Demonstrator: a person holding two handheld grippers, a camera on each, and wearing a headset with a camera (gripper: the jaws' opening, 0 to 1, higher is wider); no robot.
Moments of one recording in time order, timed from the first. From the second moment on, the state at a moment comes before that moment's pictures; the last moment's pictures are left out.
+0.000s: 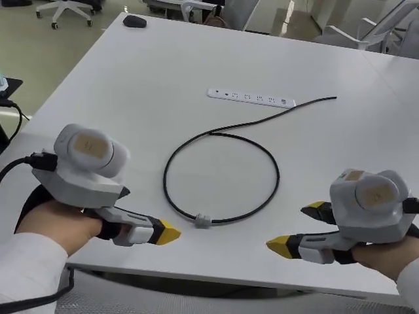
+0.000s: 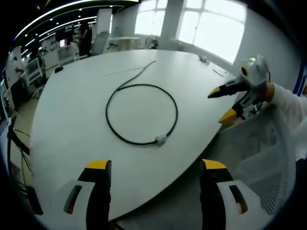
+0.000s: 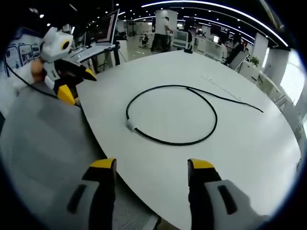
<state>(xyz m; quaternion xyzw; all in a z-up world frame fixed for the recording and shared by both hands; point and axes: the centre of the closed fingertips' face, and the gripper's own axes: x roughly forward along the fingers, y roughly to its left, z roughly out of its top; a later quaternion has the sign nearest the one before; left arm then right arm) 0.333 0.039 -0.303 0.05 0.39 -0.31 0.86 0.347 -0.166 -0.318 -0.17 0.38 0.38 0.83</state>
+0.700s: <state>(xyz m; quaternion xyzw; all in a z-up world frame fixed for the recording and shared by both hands) 0.334 0.037 -0.303 0.04 0.39 -0.32 0.86 0.382 -0.083 -0.346 -0.15 0.31 0.52 0.78</state>
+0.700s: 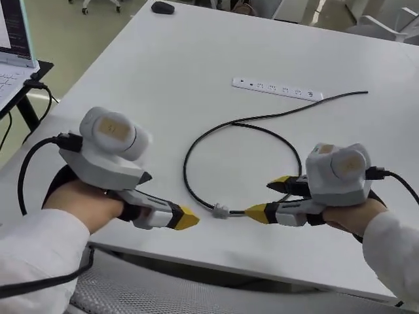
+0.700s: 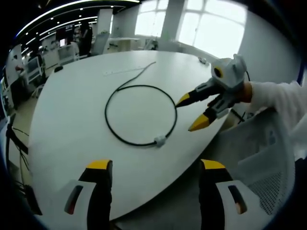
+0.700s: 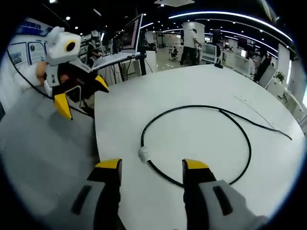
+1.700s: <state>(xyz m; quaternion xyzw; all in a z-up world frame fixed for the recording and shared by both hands) 0.336 0.035 -0.303 0.03 0.38 -0.32 0.86 0.387 -0.041 -0.418 -0.25 0.31 0.59 0.70</state>
